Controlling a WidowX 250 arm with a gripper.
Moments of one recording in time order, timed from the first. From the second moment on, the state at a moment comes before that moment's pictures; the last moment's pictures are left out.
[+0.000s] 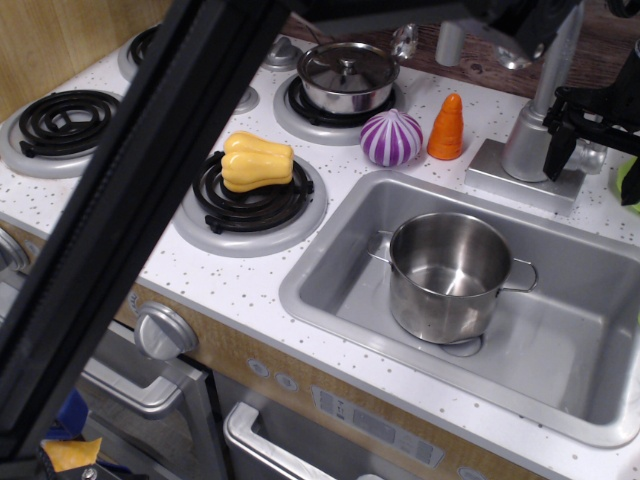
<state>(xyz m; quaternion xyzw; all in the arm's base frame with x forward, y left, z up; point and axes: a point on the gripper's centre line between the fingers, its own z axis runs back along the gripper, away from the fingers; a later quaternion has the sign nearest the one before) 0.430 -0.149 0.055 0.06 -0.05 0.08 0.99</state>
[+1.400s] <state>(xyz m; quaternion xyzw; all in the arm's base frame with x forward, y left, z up) 0.464 -0.146 0.056 0.15 -0.12 0.02 0.98</state>
